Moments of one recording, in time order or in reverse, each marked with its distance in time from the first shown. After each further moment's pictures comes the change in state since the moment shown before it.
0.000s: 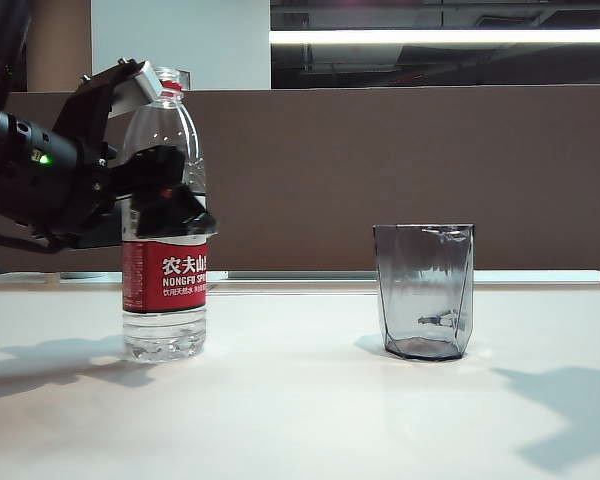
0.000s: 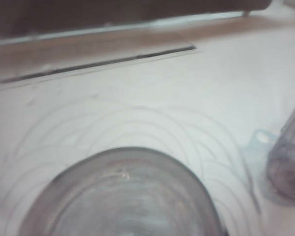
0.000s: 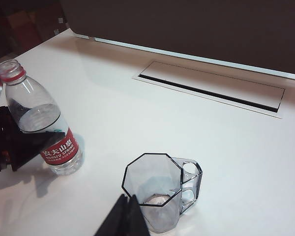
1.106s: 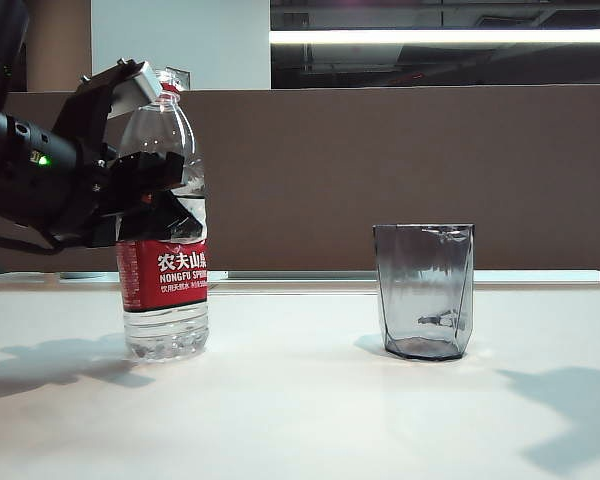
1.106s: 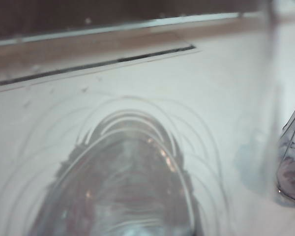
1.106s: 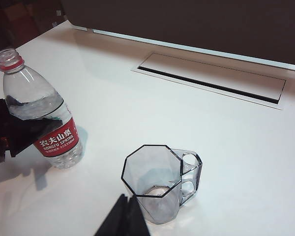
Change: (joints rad) left arm 0.001 0.005 -0.005 0.026 0.000 0.005; right arm 0.000 0.000 0.000 -0.028 0.000 0.000
